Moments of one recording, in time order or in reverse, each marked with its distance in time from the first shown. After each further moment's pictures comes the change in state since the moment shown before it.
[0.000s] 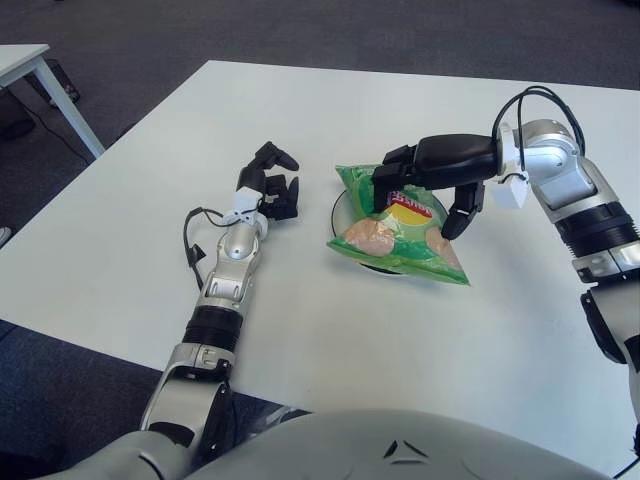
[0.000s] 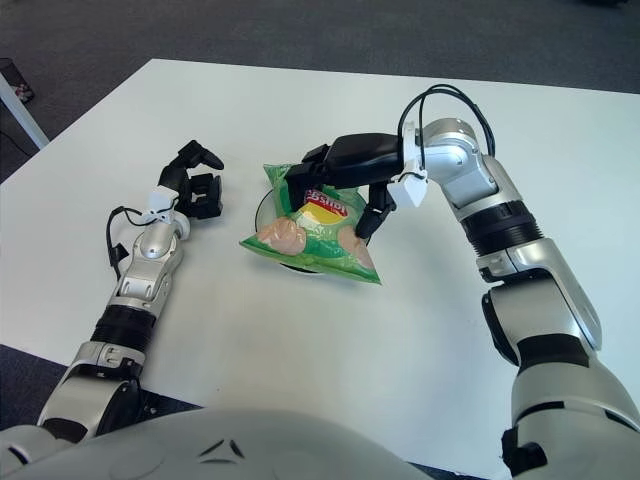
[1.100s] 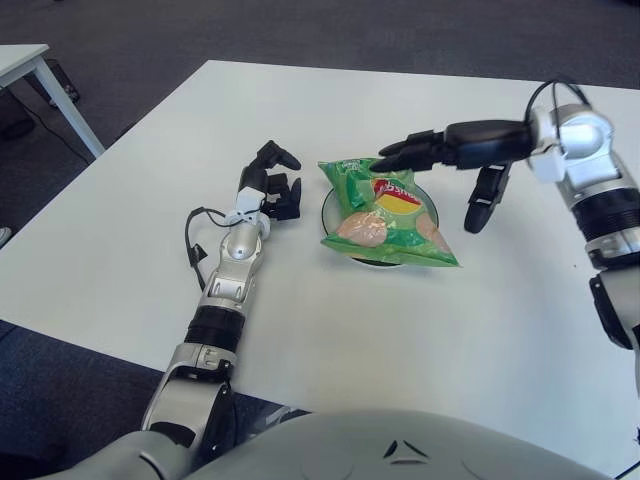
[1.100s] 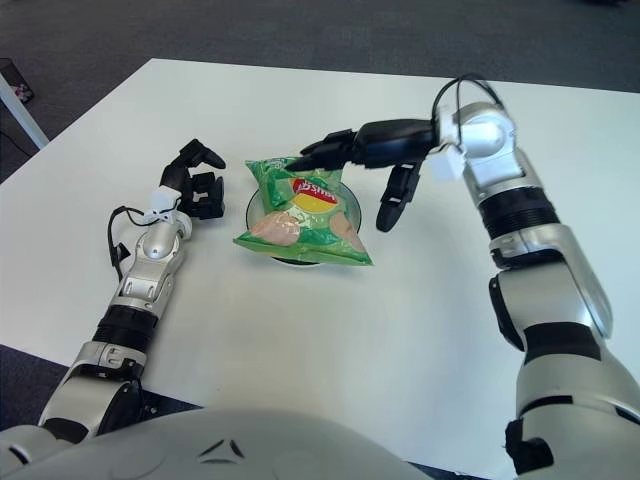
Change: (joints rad) left arm -0.001 -0.003 -0.013 0.006 0.027 -0.018 0.023; right arm -0.112 -0.056 -0.068 0.200 0.312 0.075 0.266
